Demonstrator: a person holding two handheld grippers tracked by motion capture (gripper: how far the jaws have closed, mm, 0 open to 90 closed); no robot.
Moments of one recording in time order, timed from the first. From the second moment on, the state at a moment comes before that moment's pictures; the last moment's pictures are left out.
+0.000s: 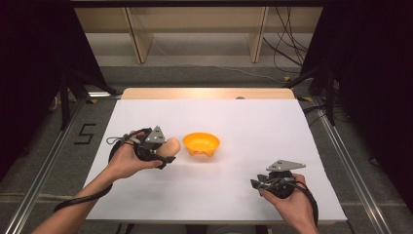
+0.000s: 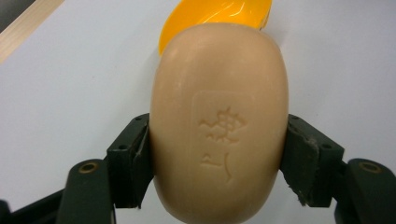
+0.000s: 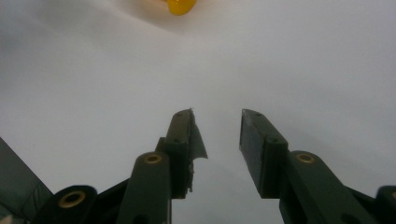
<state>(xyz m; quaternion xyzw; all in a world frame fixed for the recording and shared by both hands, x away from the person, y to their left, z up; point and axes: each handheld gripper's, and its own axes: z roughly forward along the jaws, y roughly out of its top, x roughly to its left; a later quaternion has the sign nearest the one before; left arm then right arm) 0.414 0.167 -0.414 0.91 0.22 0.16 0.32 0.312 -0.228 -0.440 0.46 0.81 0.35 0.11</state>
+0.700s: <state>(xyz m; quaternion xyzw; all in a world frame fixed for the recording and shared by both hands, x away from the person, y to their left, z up) 0.426 0.153 -0.406 0.91 0.20 0.16 0.33 0.312 -0.230 -0.441 0.46 0.81 0.35 0.12</state>
